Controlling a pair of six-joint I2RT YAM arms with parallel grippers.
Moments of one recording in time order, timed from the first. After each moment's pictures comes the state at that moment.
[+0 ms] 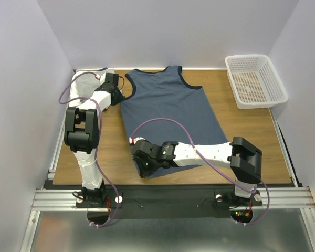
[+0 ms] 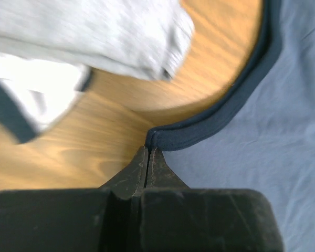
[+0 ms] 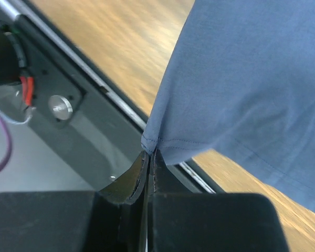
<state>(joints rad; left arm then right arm) -0.14 1.98 1.43 -0.30 -0.18 -0.62 1.28 1.78 1.30 -0.51 -0.05 0.66</state>
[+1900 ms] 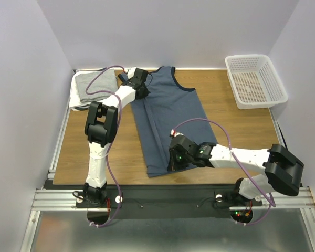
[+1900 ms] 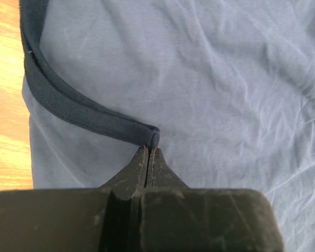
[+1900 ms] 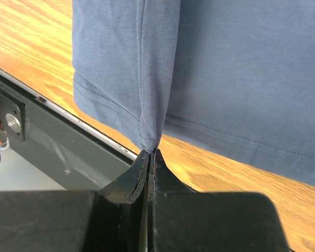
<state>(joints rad) -0.37 2.20 1.76 -0.38 -0.23 -0.74 1.06 1.40 0.78 -0.32 -0.07 0.84</state>
